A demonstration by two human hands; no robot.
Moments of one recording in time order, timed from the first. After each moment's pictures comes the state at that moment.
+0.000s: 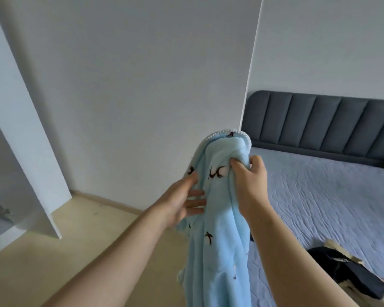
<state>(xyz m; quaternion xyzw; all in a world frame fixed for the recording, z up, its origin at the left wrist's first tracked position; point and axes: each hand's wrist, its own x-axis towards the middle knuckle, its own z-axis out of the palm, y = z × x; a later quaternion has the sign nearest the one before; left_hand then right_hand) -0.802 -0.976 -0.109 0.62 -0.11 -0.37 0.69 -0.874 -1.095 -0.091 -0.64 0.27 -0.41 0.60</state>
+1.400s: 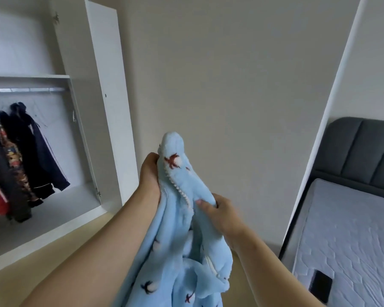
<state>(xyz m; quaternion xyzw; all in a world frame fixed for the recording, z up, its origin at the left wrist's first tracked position) -0.773 -0.870 -0.050 0.40 0.01 0.02 0.91 -0.830 -1.009 -0.119 -0.76 0.02 -0.05 0.64</state>
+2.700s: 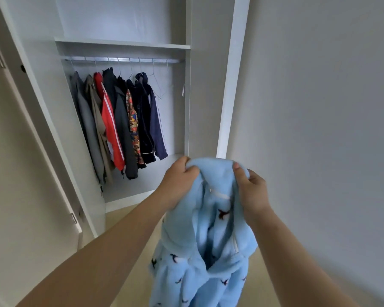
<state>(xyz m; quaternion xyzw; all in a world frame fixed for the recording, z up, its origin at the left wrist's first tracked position) -0.648 -0.533 -0.115 0.82 0.06 0.15 0.55 -0.631 -0.692 -0.129 -0.70 -0.03 -0.04 0.72</state>
